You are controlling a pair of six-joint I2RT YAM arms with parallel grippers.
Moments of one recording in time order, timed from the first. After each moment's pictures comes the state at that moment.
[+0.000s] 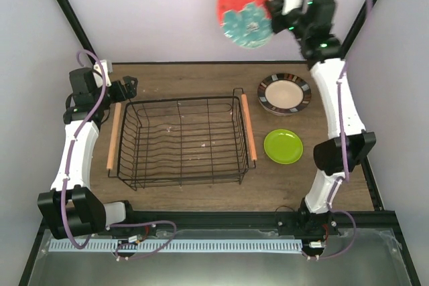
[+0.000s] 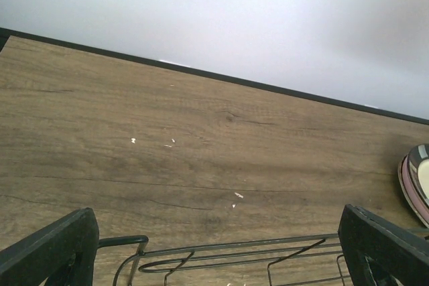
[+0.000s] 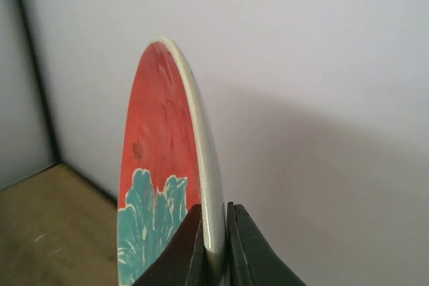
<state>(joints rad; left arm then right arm) 0.16 1.26 1.16 -0.40 0.36 -0.20 0.23 1.80 2.11 -0.34 -0.42 -0.21</state>
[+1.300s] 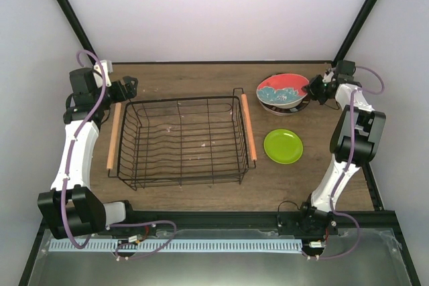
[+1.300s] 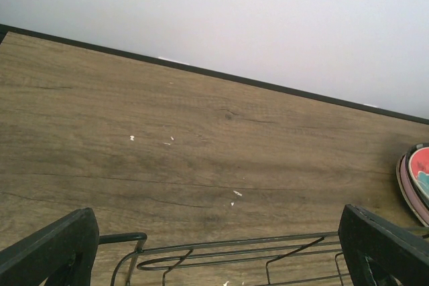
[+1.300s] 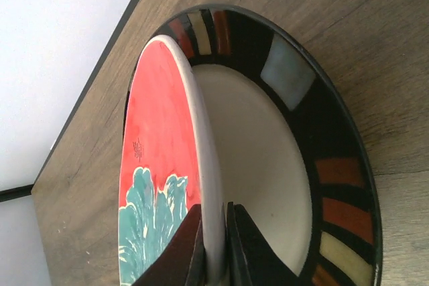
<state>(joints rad) 0.16 1.26 1.16 -0.41 0.37 -0.21 -0.28 1.96 1.51 -0.47 -0.58 0.57</state>
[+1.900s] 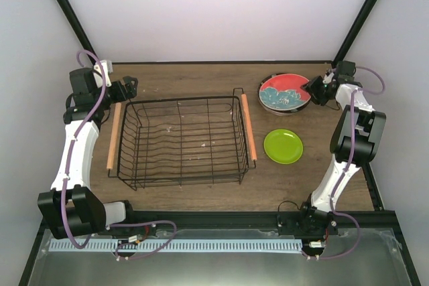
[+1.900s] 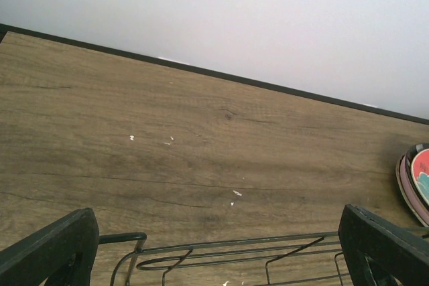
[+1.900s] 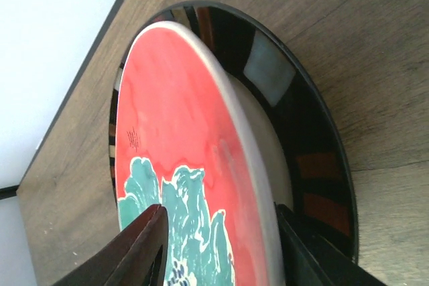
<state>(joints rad) 0.16 1.26 1.16 -0.41 0.37 -0.21 -0.29 1.97 1.51 -0.48 -0.56 0.54</state>
